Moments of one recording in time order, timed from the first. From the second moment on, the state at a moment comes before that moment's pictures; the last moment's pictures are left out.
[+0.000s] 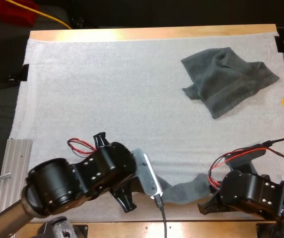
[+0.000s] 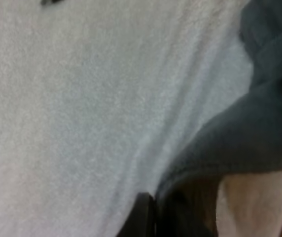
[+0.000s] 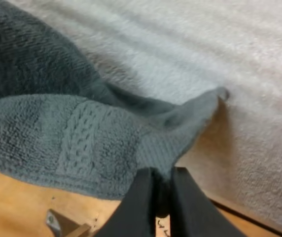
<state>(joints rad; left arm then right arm) -1.04 1.05 -1.38 1.49 -0.21 -1.58 1.25 0.94 -1.20 1.46 0.21 -1.05</state>
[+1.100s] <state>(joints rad) -0.70 1.14 -1.38 1.37 -0.01 -1.43 0.89 1.11 -1.16 1.14 0.14 -1.20</state>
